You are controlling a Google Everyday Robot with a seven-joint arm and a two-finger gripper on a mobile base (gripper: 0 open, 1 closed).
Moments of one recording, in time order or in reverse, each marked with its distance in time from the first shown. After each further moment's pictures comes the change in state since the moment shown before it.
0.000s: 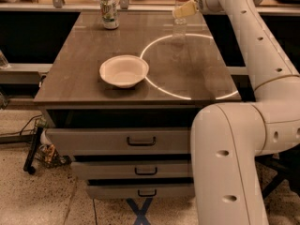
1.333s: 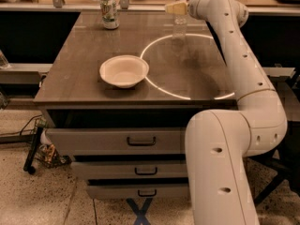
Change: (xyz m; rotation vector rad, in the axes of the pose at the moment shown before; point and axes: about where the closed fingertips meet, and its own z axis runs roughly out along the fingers) arm -0.025 0.007 0.053 0.010 -0.289 0.073
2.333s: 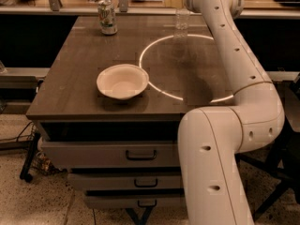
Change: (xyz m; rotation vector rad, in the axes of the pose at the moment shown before) arm -0.020 -0.004 0.001 0.076 0.029 0.015
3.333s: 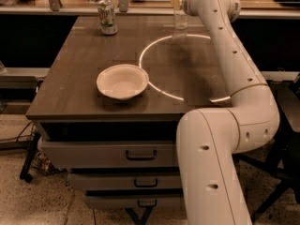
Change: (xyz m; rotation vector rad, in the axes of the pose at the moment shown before) arm 0.012 0.014 0.010 -0.037 0.004 0.004
